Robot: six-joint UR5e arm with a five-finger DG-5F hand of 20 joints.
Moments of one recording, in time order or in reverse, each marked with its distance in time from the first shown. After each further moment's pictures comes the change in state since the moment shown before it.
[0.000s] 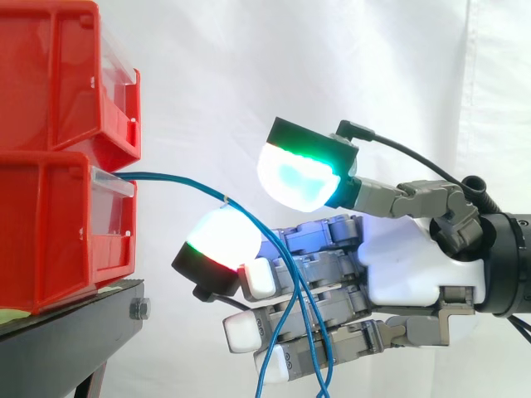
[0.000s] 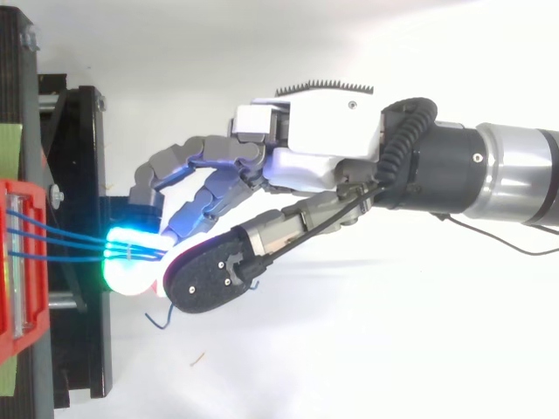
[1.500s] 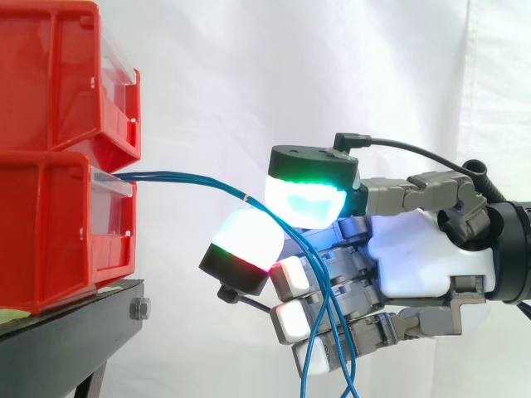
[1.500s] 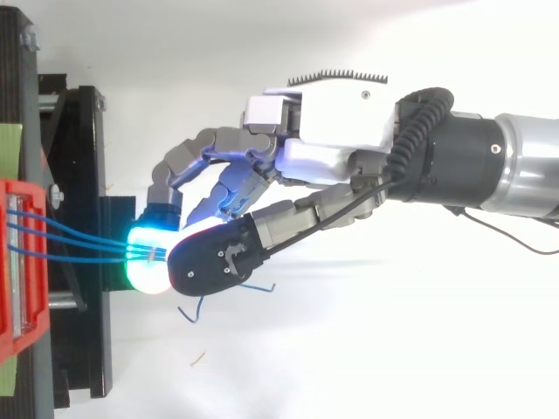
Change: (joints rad) arm -0.006 0.022 0.000 -0.065 0.000 0.000
